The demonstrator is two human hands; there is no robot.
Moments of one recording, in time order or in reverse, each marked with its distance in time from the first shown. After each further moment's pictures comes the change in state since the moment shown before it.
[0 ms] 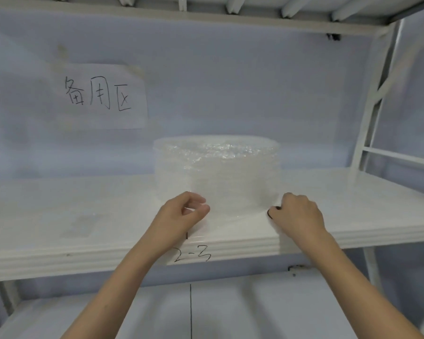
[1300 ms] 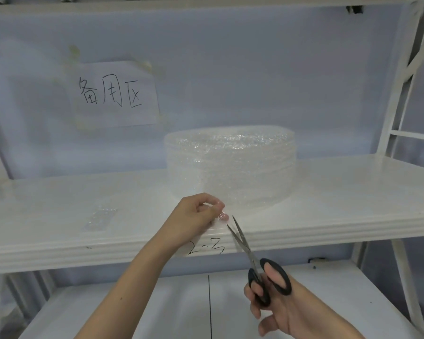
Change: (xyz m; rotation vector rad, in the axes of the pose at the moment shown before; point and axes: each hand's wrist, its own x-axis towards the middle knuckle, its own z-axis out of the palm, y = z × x) left_hand -0.006 0.011 0.009 -0.206 -0.111 -0.177; right_hand -0.126 0.002 0.037 1.520 -1.203 0.195
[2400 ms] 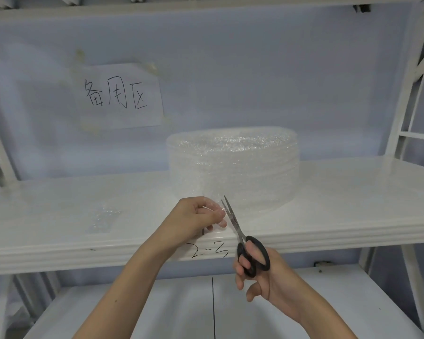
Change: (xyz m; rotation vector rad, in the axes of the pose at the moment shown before) left_hand -0.002 0.002 -0.012 0.043 -0.030 -0.013; right_hand 0.036 -0.019 0.013 -0.142 0.024 -0.263
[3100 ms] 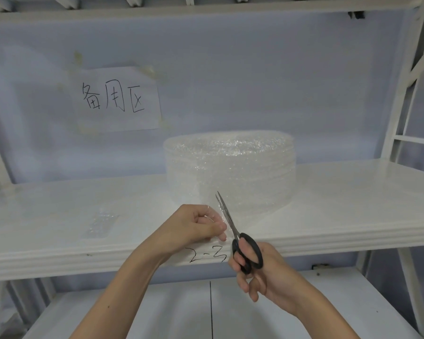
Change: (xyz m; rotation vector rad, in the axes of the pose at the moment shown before) left_hand -0.003 0.000 -0.005 0.046 -0.168 0.043; right_hand 0.004 -0.013 0.006 -0.101 -0.005 -0.018
